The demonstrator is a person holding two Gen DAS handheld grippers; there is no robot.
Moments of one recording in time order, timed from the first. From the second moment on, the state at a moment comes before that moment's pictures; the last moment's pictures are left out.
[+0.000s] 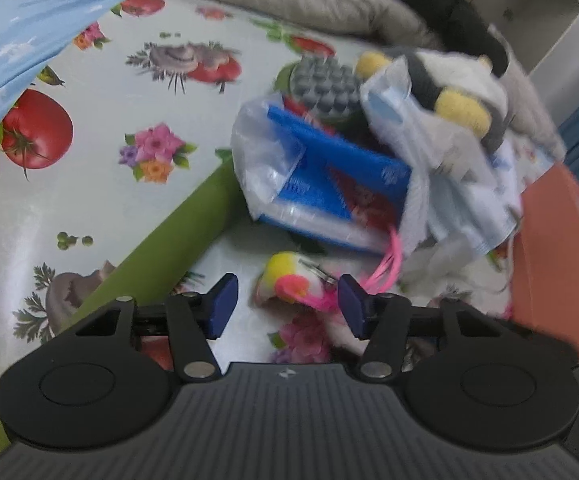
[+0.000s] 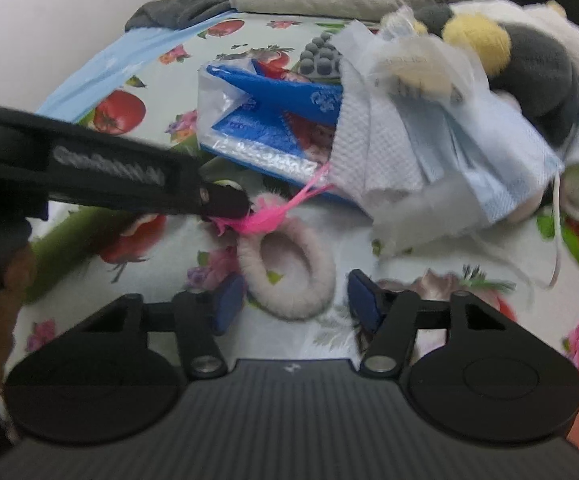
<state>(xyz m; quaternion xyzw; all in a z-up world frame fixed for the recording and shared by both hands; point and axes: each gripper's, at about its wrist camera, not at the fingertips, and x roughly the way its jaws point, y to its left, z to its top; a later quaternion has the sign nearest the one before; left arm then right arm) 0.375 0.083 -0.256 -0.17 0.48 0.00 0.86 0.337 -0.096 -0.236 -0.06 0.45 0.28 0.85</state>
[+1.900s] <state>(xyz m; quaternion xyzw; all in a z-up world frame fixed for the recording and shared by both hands) 0.232 0.055 -0.237 -0.14 0.51 0.01 0.85 0.223 -0.126 -0.222 -0.11 0.48 0.24 0.84</state>
